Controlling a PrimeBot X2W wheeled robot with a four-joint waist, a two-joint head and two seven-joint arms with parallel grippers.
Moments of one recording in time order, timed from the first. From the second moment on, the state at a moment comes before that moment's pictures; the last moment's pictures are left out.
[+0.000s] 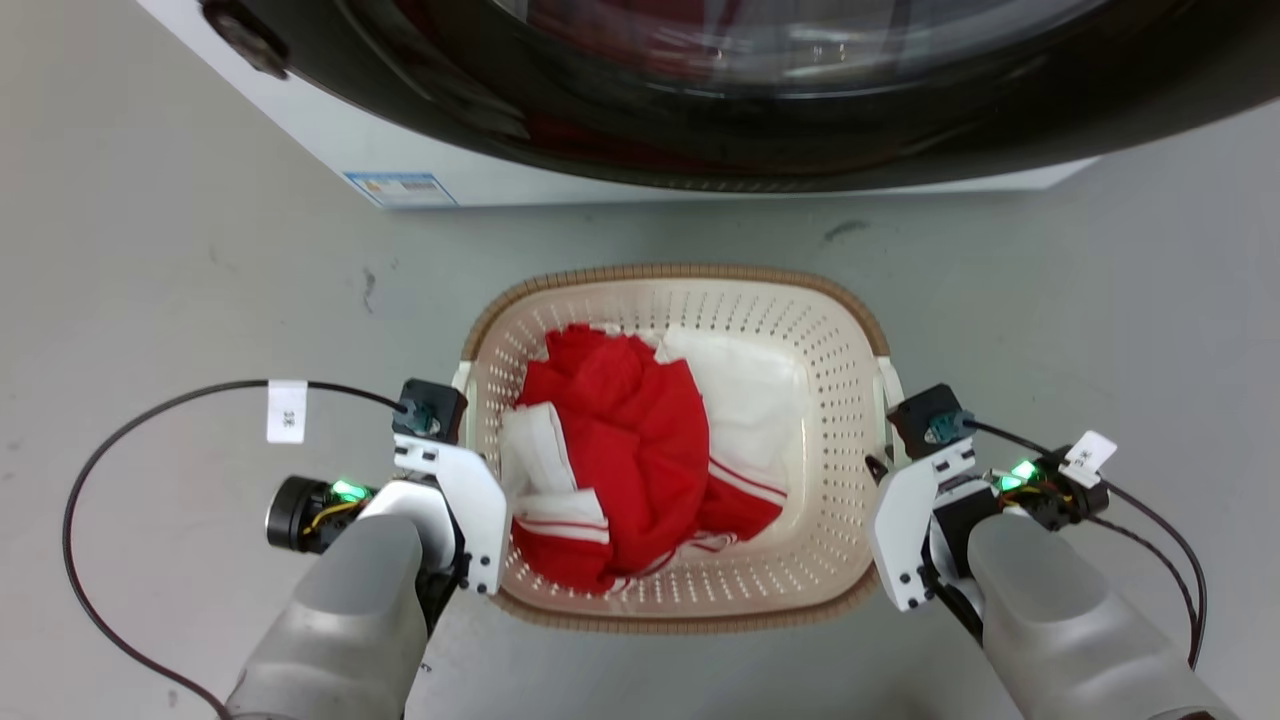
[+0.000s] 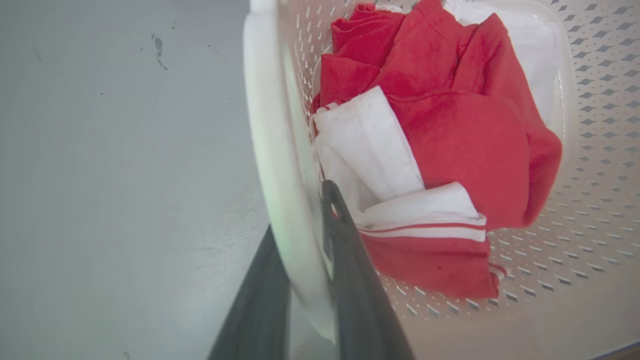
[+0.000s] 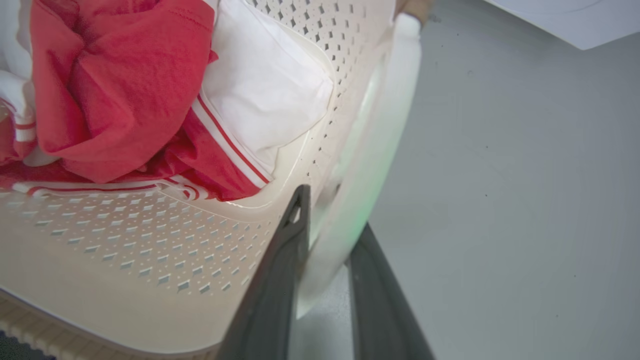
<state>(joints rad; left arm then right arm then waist) -0.78 0.10 -0.49 1.27 -0.37 -0.13 -0.02 -0.75 -0.05 0.50 1.27 0.17 0.13 -0.09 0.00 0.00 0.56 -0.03</state>
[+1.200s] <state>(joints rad) -0.56 0.13 -0.78 1.23 -0.66 -0.12 0.16 -0.58 -0.06 0.81 1.27 0.44 0.13 0.12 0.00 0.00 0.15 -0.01</state>
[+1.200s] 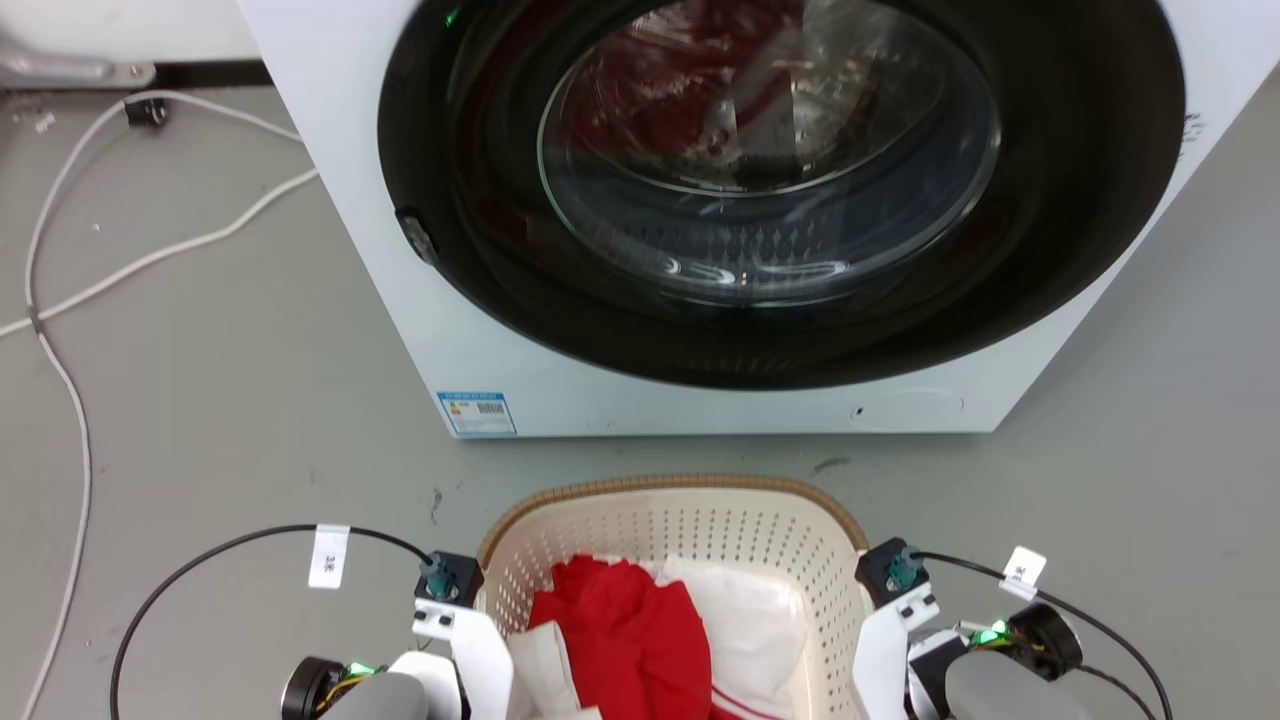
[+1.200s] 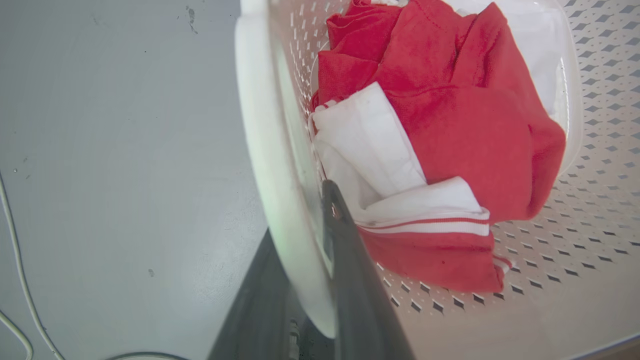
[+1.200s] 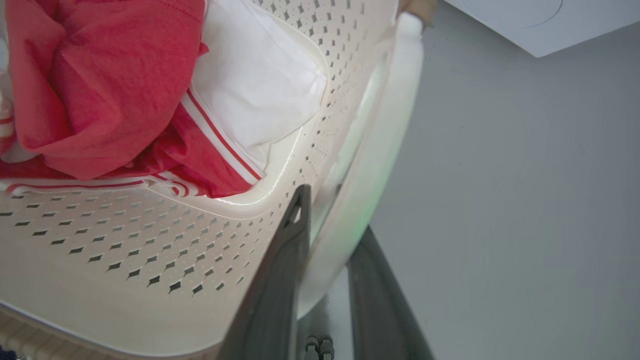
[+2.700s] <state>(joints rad) -0.49 0.17 -0.96 1.21 -0.89 -0.12 0.22 -0.52 -0.10 1.10 1.23 0.76 0.13 0.22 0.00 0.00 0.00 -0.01</state>
